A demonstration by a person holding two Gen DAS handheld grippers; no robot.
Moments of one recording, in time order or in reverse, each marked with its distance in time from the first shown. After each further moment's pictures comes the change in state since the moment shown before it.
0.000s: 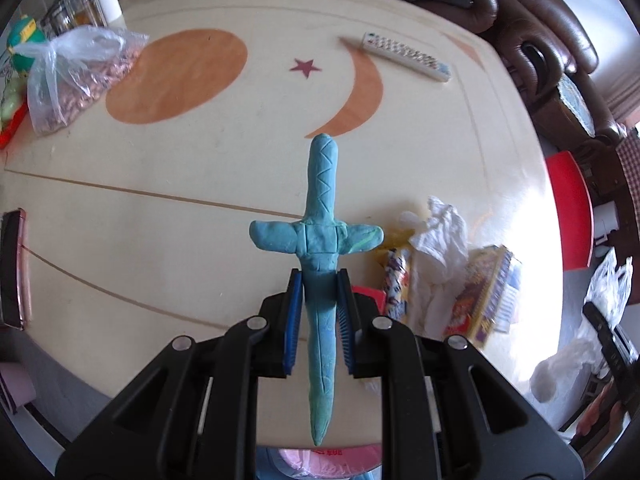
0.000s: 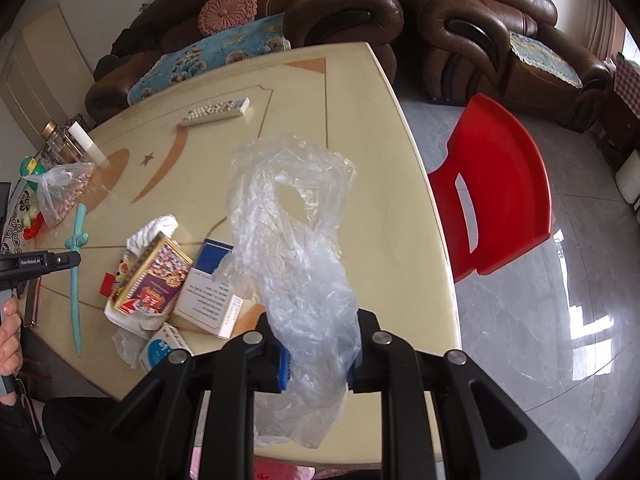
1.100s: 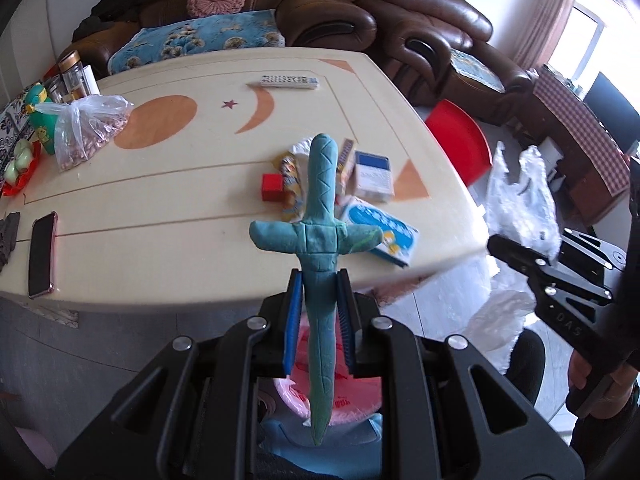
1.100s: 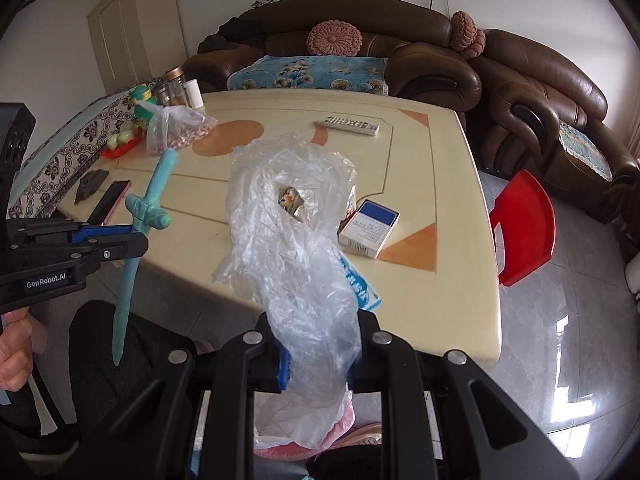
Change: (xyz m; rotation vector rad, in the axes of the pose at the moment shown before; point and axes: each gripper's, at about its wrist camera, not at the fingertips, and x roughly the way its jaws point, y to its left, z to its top) left arm -0.141 -0.031 -0.189 0.287 -0.210 -0.120; right arm -0.152 0.144 -0.149 -0.308 -0.120 0.076
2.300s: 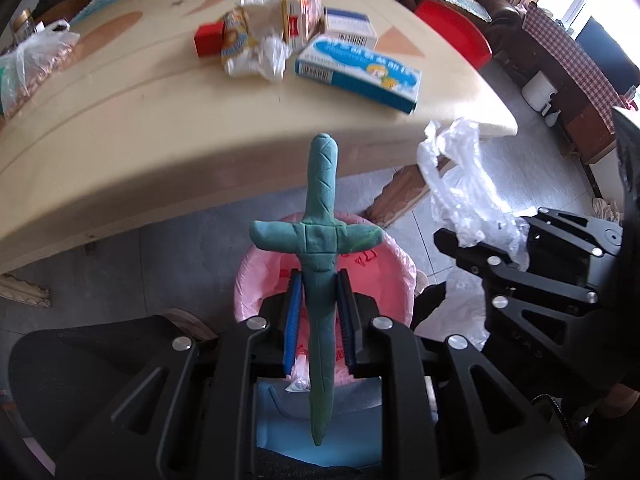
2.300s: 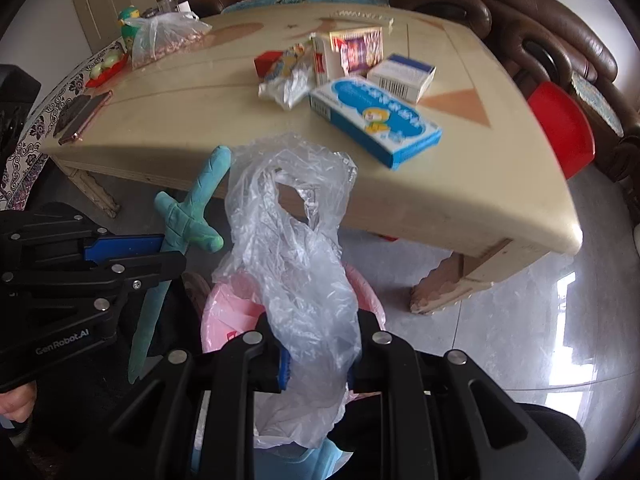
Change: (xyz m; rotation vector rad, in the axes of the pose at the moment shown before) left arm 0.125 -0.018 -0.108 0.075 0.205 -0.049; right arm 0.118 0.017 -0.123 0.034 0.216 0.003
